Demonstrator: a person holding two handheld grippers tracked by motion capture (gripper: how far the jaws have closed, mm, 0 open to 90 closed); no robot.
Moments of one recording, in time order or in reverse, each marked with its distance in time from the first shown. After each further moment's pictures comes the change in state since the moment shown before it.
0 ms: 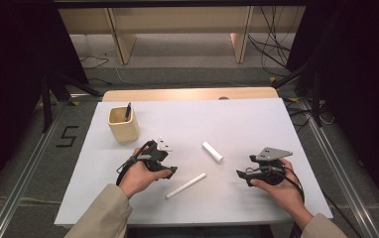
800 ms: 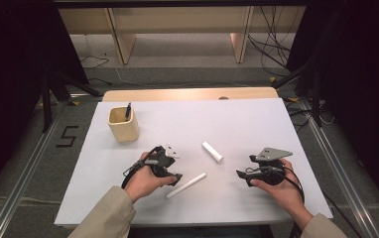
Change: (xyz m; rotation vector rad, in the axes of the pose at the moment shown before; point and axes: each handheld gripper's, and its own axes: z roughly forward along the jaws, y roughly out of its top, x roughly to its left) left arm -0.019 0.000 0.011 0.052 -0.044 0.052; right arm 0.000 0.000 0.000 -0.001 -0.001 0.000
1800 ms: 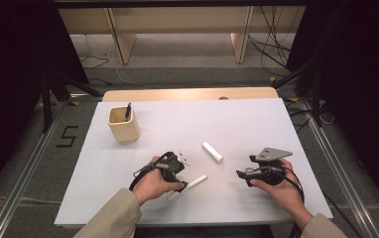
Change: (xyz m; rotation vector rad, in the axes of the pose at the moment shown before) left arm -0.020 0.008 0.016 0.109 -0.054 0.077; right arm 0.000 0.000 0.000 -0.001 0.001 0.001
